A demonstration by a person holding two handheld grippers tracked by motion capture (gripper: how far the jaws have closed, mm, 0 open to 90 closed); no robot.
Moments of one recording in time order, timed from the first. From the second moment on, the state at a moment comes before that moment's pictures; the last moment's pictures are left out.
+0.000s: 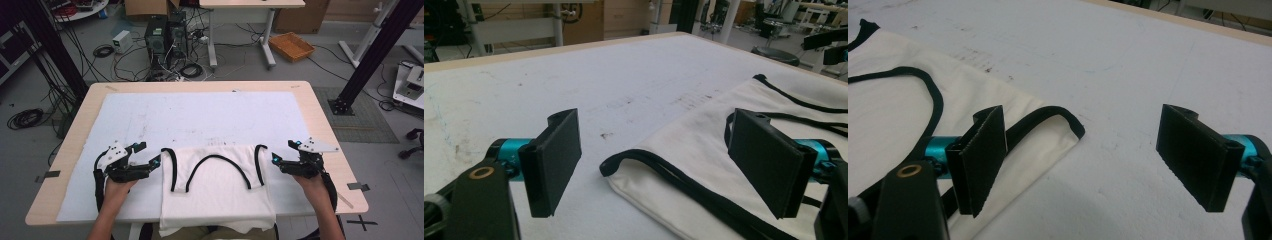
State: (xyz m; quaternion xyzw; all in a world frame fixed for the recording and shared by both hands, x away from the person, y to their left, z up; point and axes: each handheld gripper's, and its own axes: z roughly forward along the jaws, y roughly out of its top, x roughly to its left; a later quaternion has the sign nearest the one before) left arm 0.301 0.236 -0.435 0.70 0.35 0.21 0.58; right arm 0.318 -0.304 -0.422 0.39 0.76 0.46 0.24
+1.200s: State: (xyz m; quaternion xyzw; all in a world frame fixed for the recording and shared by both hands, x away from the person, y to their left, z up) left arm 0.371 0.185 -0.449 0.83 0.34 0.14 0.41; right arm 0.388 -0.243 -0.438 0.36 0.87 0.32 0.13
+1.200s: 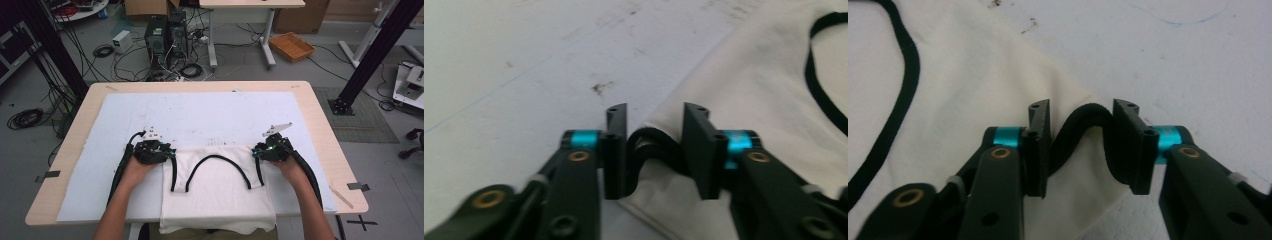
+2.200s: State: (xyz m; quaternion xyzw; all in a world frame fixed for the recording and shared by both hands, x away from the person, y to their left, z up) left arm 0.373 0.209 -0.418 0.72 0.39 0.17 0.54; right arm 0.384 -0.252 -0.410 0.36 0.79 0.42 0.25
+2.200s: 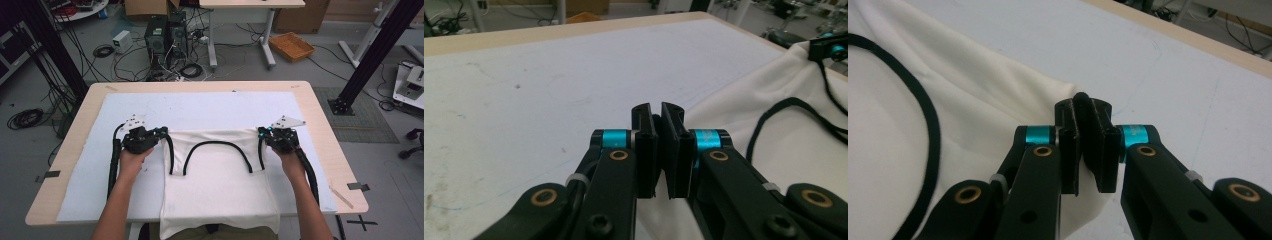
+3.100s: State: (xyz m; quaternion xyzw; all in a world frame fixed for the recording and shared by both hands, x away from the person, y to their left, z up) left arm 0.289 0.216 -0.431 0.77 0.26 0.08 0.58; right arm 0.312 -0.292 -0.427 0.28 0.83 0.47 0.13
